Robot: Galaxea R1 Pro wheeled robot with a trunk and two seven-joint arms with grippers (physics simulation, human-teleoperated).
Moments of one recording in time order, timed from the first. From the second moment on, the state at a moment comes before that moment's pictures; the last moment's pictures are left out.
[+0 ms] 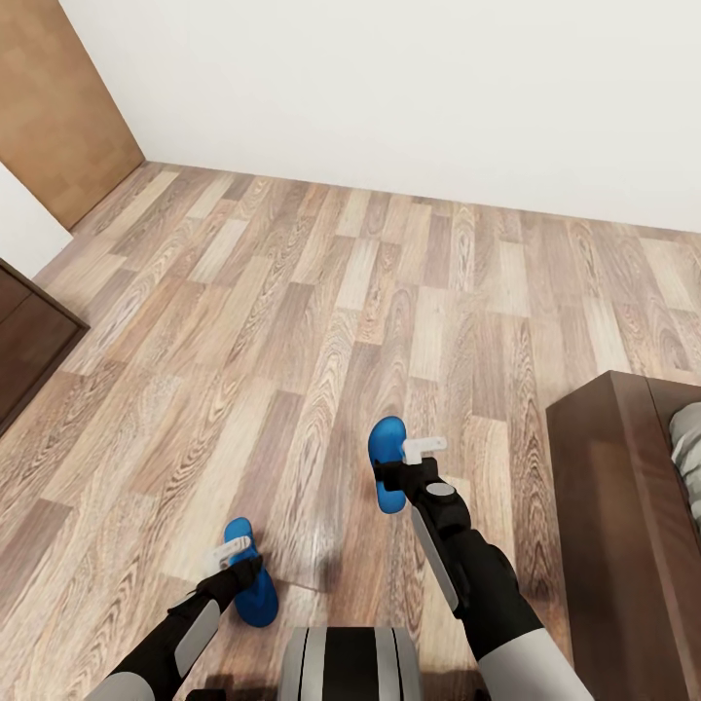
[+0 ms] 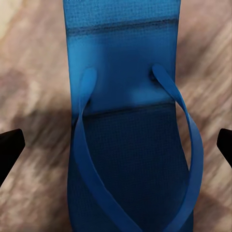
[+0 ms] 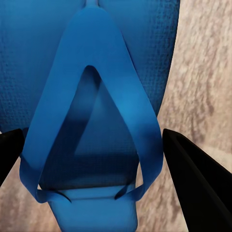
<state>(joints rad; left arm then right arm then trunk) -0.52 0.03 -0.09 -0.49 0.51 0.06 0.06 -0.55 0.16 0.23 -1.22 -0.01 0.57 -0.17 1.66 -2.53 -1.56</state>
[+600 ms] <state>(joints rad) -0.52 0.01 -0.09 -0.49 0.52 0.06 0.06 -0.55 0.16 0.24 -1.22 -0.01 0.57 -0.17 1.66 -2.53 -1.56</state>
